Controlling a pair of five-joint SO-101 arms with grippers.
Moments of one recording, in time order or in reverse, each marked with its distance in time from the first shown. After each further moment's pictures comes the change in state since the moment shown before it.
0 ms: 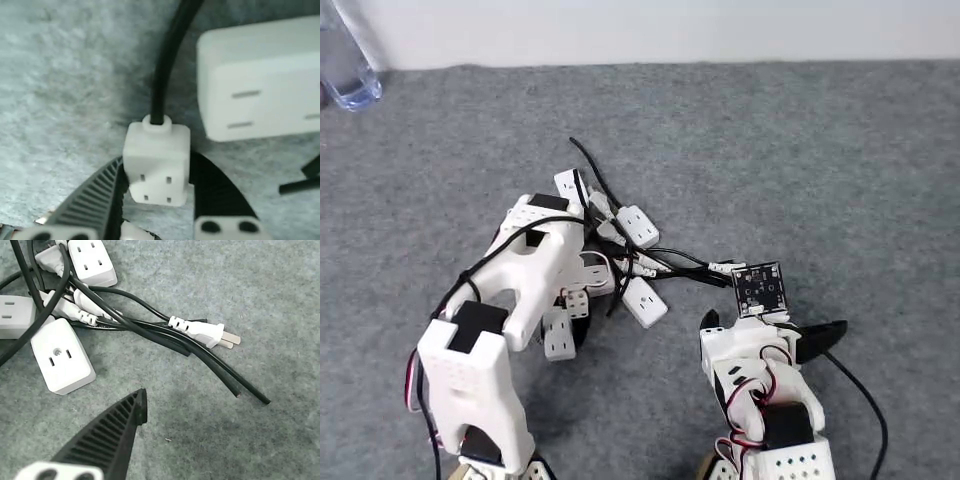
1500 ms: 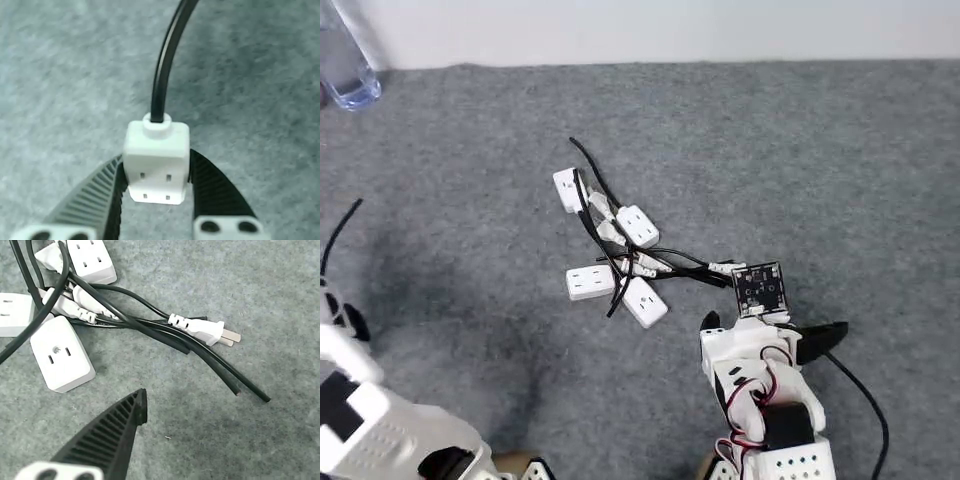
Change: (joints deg) left arm -63.6 -14.4 2.4 -17.3 -45.7; right arm 0.0 0.0 0.0 0.5 0.0
